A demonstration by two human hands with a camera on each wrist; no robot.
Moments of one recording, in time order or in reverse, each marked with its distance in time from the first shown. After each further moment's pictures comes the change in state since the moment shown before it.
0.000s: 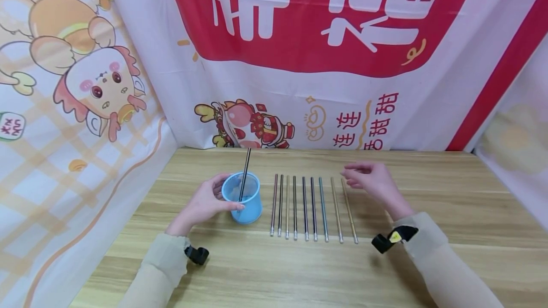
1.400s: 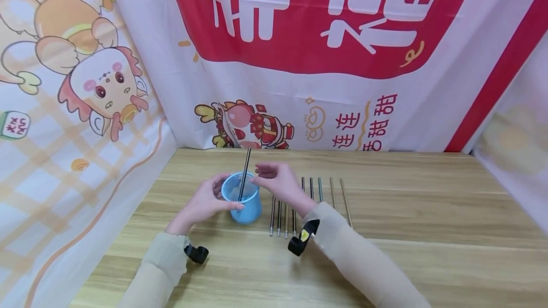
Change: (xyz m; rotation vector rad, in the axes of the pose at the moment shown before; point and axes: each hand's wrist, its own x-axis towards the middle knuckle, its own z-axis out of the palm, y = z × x) left_hand -0.003 0.004 -0.001 -0.014 -0.024 0.010; right_hand 0.011 -0.075 0.181 0.061 -0.200 -0.205
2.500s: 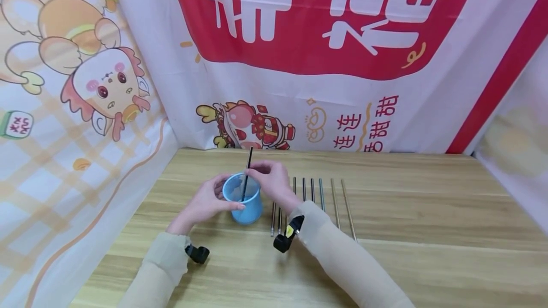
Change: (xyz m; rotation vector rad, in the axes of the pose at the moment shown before) left_hand 0.000 -0.003 -0.001 0.004 0.004 -0.004; right_hand 0.019 0.001 0.028 0.101 0.143 0.059
